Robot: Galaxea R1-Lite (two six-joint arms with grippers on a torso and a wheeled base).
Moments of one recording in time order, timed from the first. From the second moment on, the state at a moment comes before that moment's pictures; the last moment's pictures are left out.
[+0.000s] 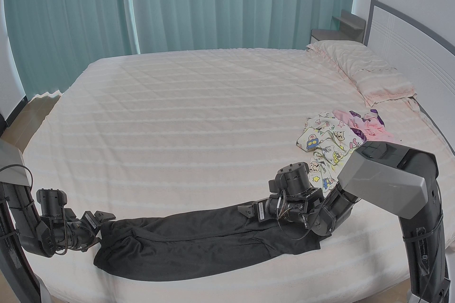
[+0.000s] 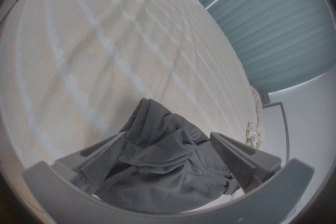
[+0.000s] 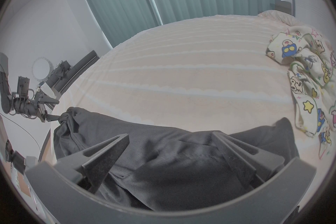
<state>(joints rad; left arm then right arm) 0.22 2.13 -0.19 -1.12 -0.34 -0.75 0.56 2.47 -1.08 -0.76 0.05 0.22</state>
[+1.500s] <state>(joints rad) 0.22 2.14 -0.17 -1.13 -0.34 -0.74 0.61 2.53 -1.16 -0.90 0.01 0.18</state>
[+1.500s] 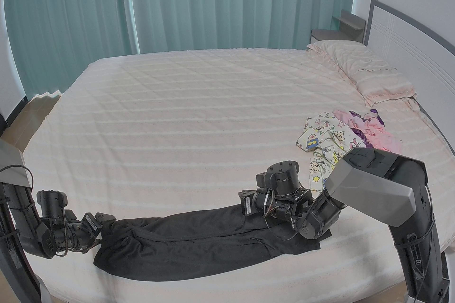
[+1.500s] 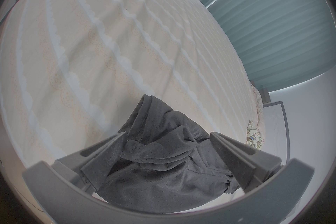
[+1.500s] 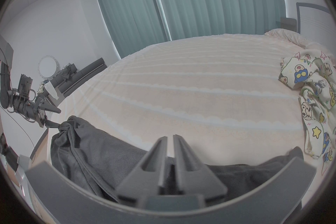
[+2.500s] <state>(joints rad) 0.22 2.14 -0.17 -1.13 -0.34 -0.74 0.41 2.38 -0.94 -0.93 0.06 0.48</state>
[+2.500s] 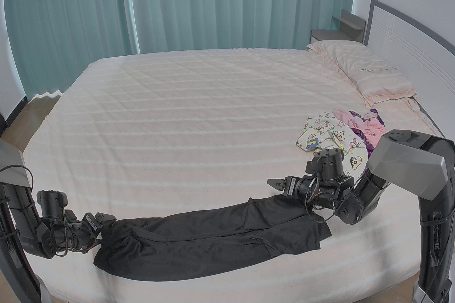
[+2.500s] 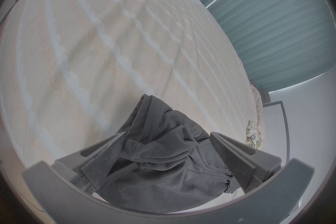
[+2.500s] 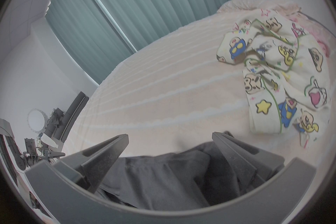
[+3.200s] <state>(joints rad) 0.22 2.14 -0.17 -1.13 -0.34 -0.74 0.40 2.39 -0.91 -0.87 0.14 0.54</state>
